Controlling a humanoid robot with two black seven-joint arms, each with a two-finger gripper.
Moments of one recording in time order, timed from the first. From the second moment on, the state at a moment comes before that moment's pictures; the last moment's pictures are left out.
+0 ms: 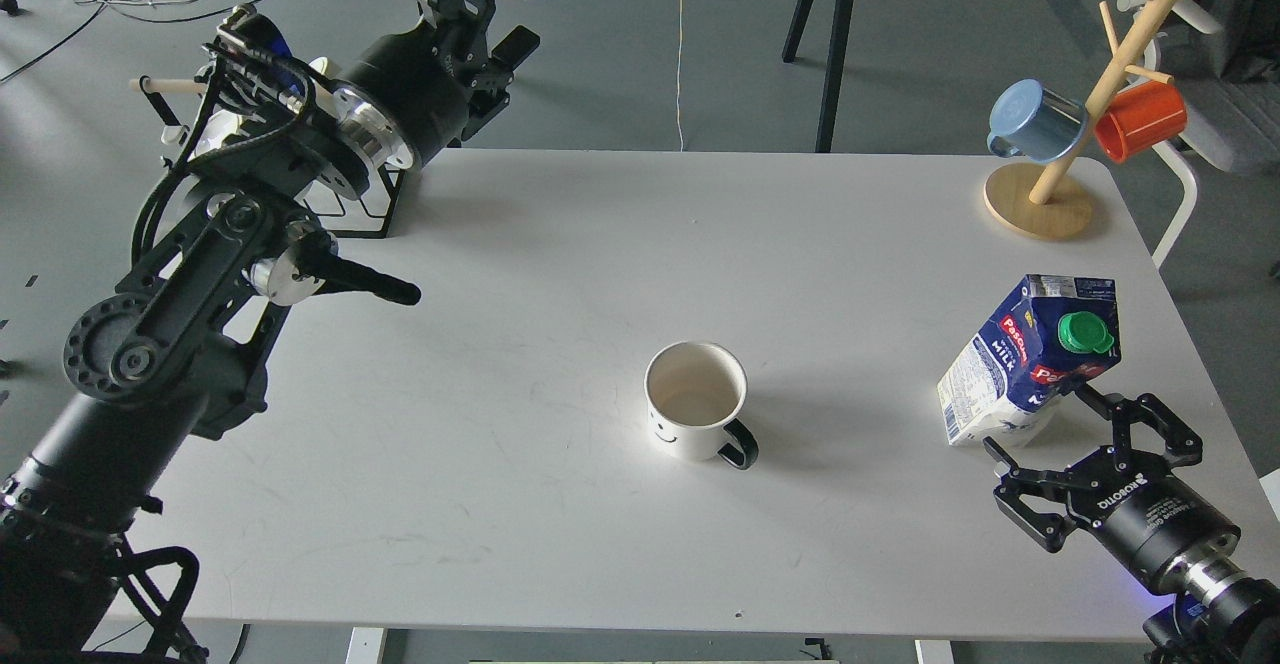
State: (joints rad) left arm -0.64 0.22 -1.14 -1.35 0.98 -0.18 0.12; right arm 0.08 -0.94 0.46 1.53 0.66 0.49 0.37
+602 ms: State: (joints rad) left arm -0.64 0.22 -1.14 -1.35 0.99 -0.18 0.12; right arm 0.08 -0.86 0.49 1.51 0.67 0.49 0.46
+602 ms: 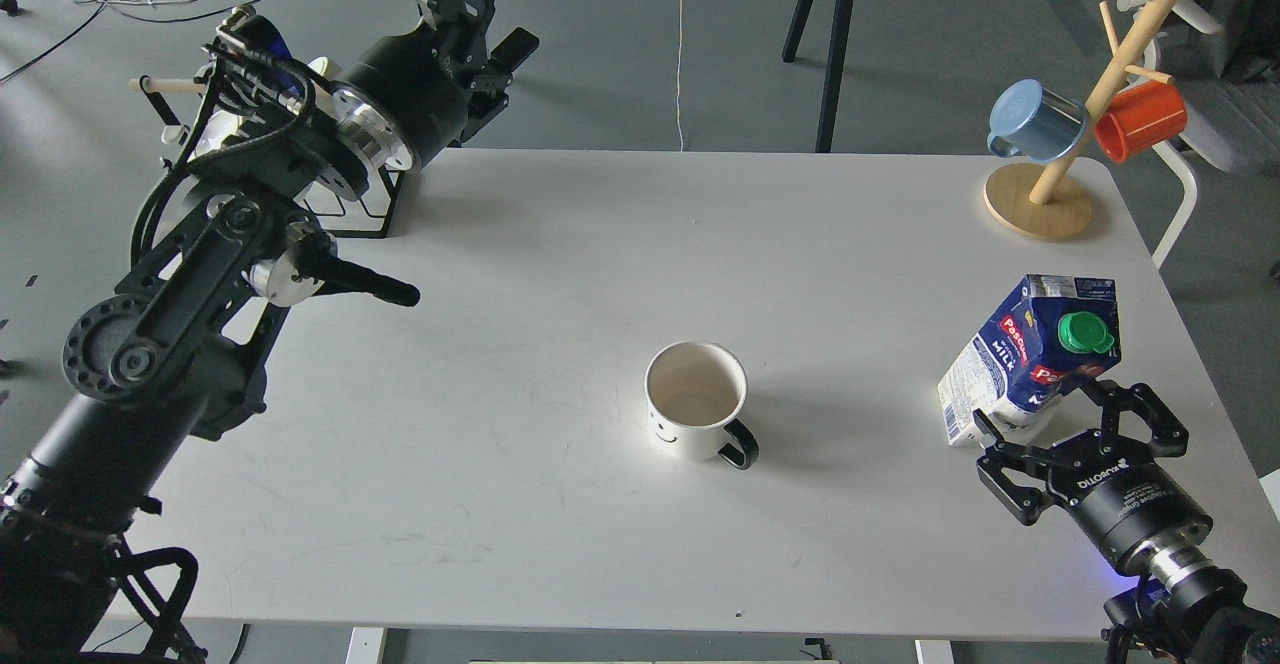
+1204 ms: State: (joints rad) left arm -0.64 0.23 -1.14 -1.35 0.99 -0.18 0.12; right arm 0.08 -0.85 0.50 1.47 0.67 0.49 0.49
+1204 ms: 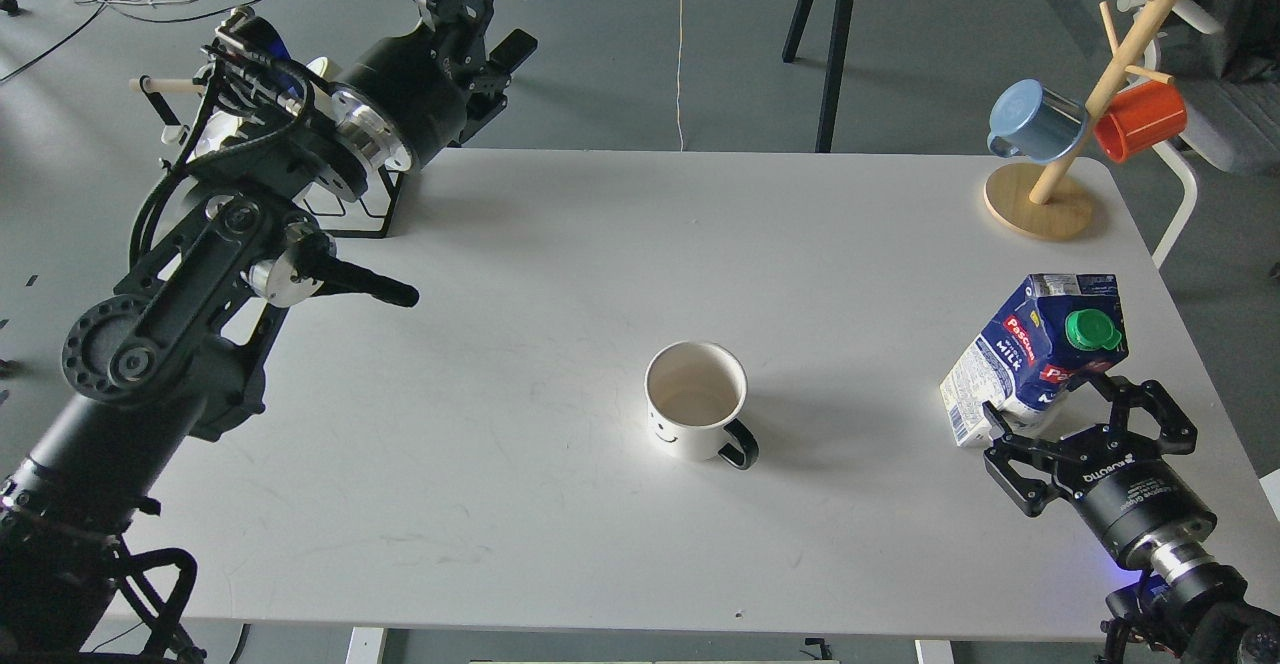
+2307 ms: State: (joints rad) left arm -0.64 0.23 -1.12 -1.34 0.99 -0.18 0.12; right arm 0.10 -0.73 0.53 1.44 0.66 0.49 0.49
